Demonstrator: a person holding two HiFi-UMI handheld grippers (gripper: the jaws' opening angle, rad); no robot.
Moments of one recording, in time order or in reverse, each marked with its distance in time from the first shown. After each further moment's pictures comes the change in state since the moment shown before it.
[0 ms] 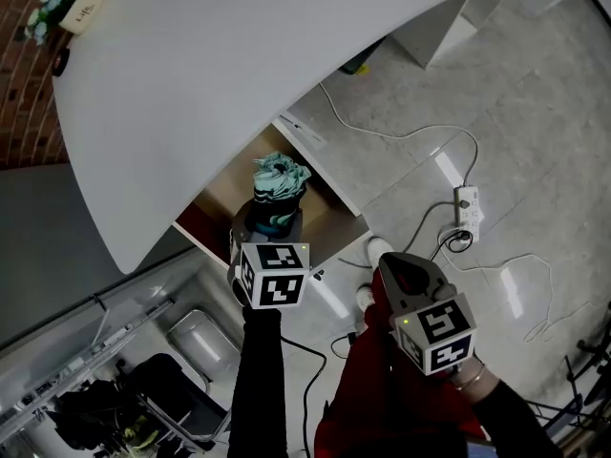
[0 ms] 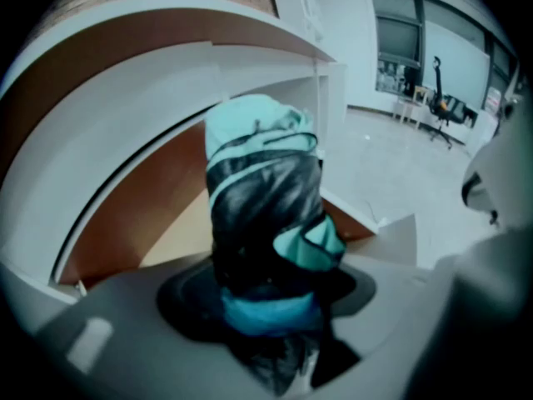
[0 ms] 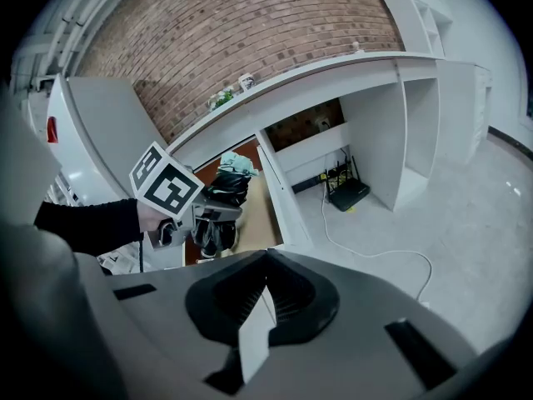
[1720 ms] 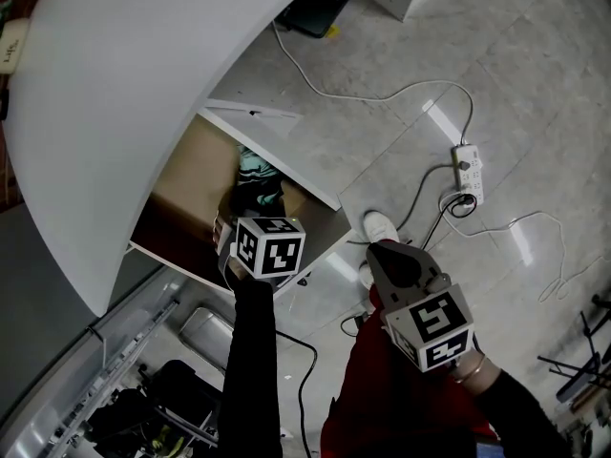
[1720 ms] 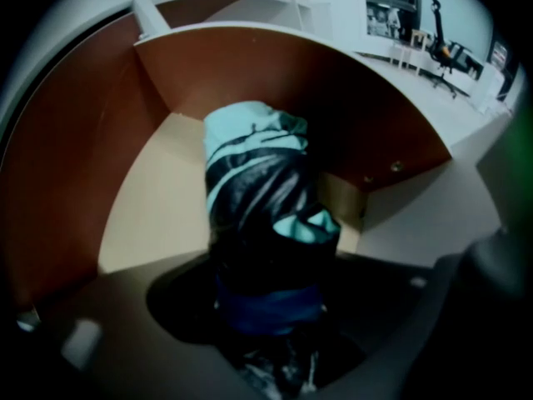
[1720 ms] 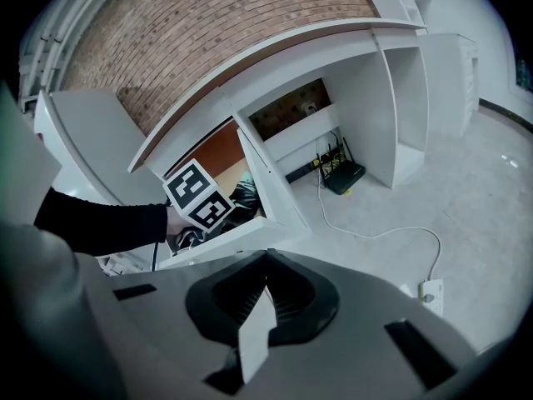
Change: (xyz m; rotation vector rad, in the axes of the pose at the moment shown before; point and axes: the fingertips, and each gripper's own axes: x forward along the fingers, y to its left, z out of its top) left arm 0.096 -0.011 -0.054 0.172 0.267 0.042; right arm 0.034 -0.023 -0.034 0.111 0.027 0.013
